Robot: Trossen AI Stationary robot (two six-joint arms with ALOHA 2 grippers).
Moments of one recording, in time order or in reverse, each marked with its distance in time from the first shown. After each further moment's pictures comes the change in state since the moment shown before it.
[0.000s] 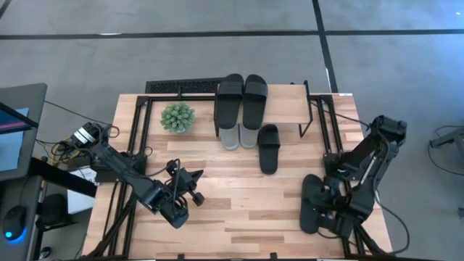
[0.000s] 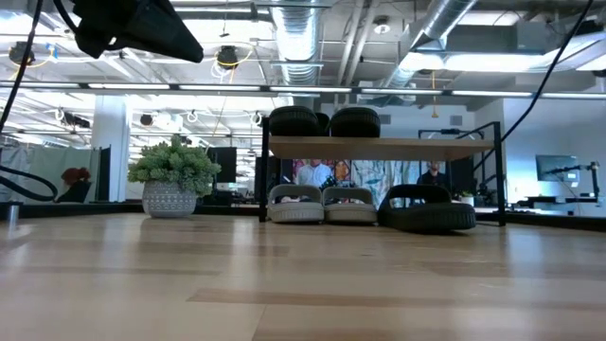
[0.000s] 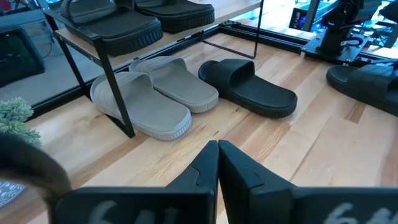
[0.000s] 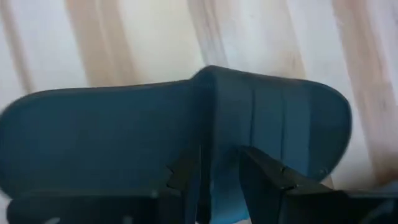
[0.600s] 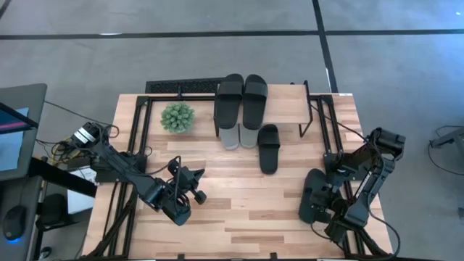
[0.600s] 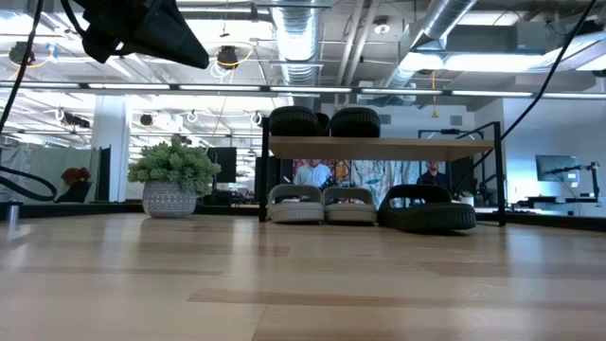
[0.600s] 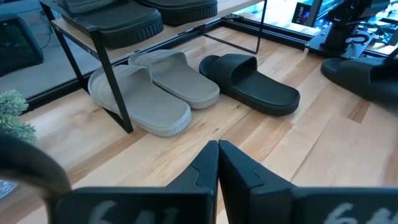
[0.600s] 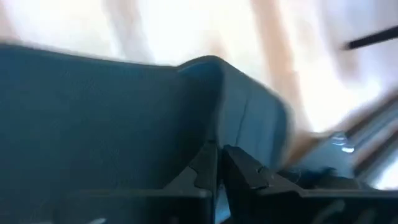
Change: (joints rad) left arm 0.029 0.000 0.000 0.027 0.037 0.017; right arm 0.000 0.180 0.083 -0.245 -0.002 0.091
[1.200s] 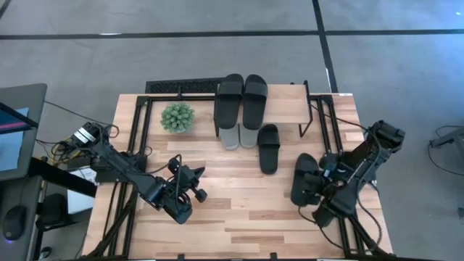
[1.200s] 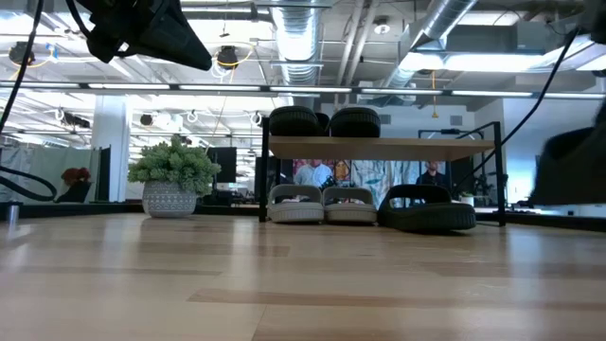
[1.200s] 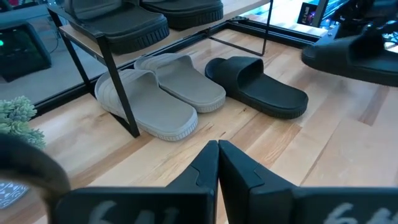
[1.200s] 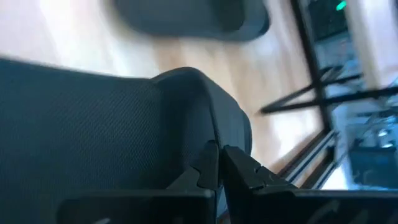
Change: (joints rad) left arm 0.015 0.000 0.000 -0.003 -0.010 0.020; right arm -0.203 -0.082 0.021 -0.184 0.263 -0.163
